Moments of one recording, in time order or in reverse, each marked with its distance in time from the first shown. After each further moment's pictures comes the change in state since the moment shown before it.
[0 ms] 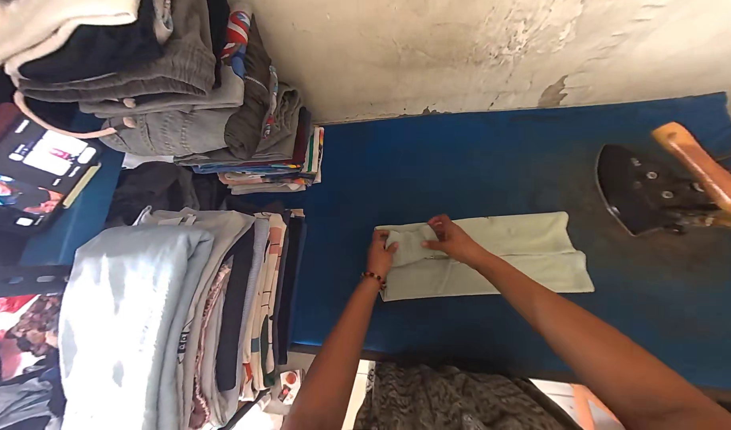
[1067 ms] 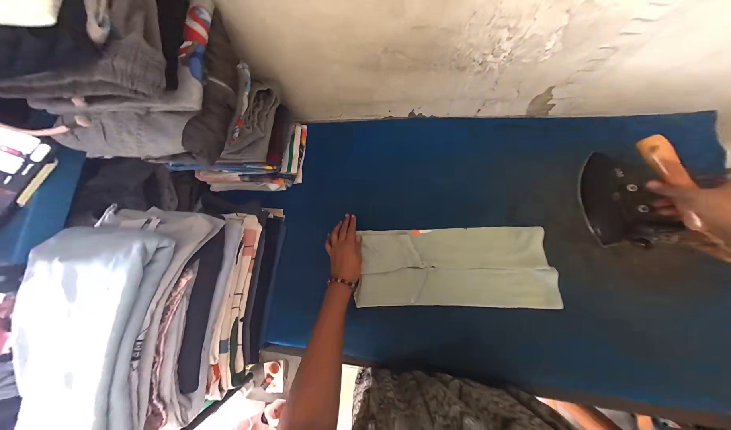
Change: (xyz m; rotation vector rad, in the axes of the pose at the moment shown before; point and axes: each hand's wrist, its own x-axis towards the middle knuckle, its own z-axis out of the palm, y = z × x) left_hand 0.008 -0.014 -0.004 0.640 0.335 0.314; right_hand -0.082 0.105 -0.368 -0.342 0.775 0.416
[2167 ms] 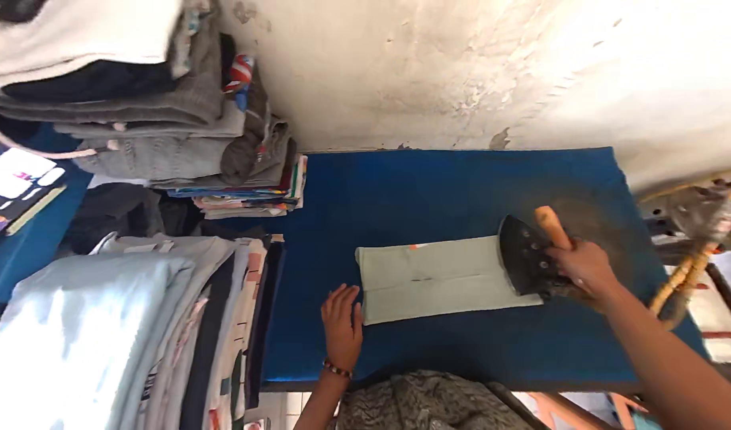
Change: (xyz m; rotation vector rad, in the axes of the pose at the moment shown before) left_hand -0.105 -0.025 -0.025 -0.249 0.350 0.351; right_hand -0.151 -0.035 0.069 0.007 -0.109 0.109
